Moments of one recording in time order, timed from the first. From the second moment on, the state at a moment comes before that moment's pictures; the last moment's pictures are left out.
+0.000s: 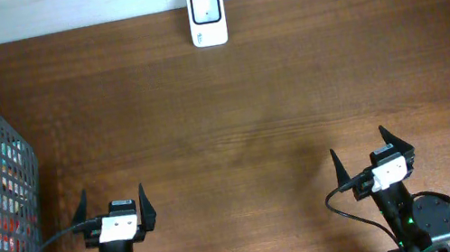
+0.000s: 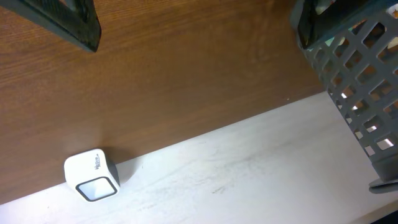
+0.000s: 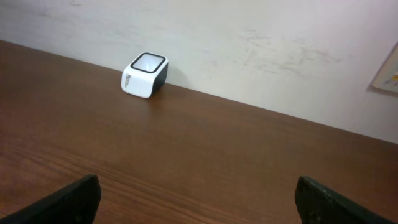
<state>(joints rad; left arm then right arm) 0.04 0.01 0.01 -0.07 0.03 0.35 0.03 0.01 0.01 -0.06 -0.17 -0.19</state>
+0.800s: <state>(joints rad) 0.04 0.44 0.42 0.02 0.13 0.31 0.04 0.01 0.01 -0.06 -0.17 -0.19</state>
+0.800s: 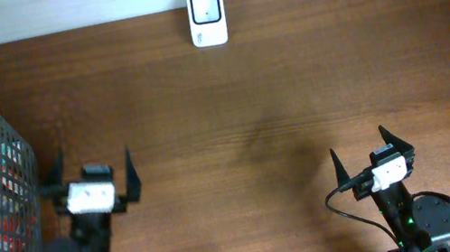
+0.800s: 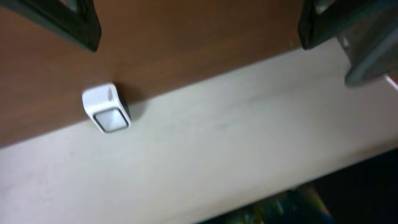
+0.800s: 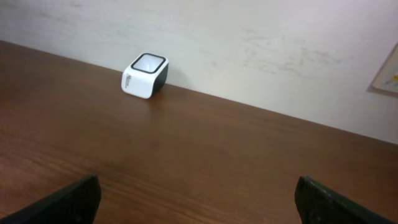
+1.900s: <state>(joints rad) 0.74 1.40 1.68 -1.12 -0.11 -0.43 0.04 0.01 0.01 -0.06 -0.17 -0.19</state>
